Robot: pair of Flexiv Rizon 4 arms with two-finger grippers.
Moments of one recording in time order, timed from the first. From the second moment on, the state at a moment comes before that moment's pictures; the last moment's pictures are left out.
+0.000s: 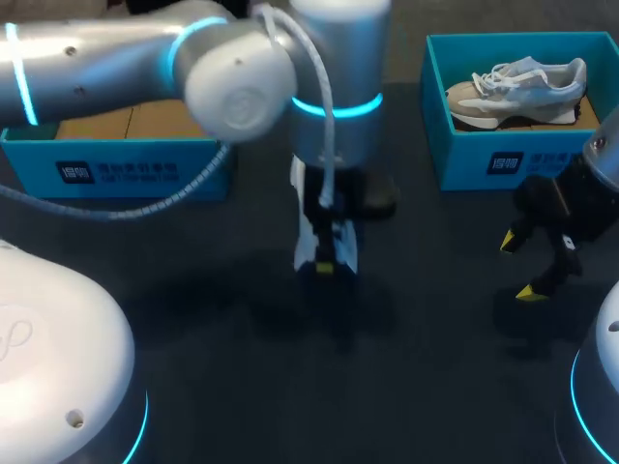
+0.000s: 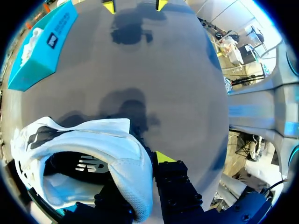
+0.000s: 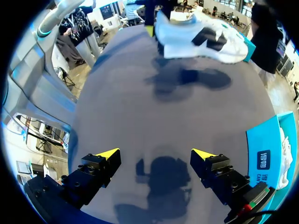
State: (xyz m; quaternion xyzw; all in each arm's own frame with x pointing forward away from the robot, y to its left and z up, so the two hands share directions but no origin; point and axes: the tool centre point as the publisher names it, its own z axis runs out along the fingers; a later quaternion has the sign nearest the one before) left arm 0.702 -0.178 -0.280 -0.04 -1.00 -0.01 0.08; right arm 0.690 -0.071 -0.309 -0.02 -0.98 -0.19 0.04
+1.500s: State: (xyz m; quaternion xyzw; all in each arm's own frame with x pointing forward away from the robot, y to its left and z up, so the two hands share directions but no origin) left arm 0.839 -0.005 -0.132 0.00 -1.00 -0.05 -0.02; right arm 0.690 -0.071 -0.309 -0.02 -0.98 -0.19 0.04
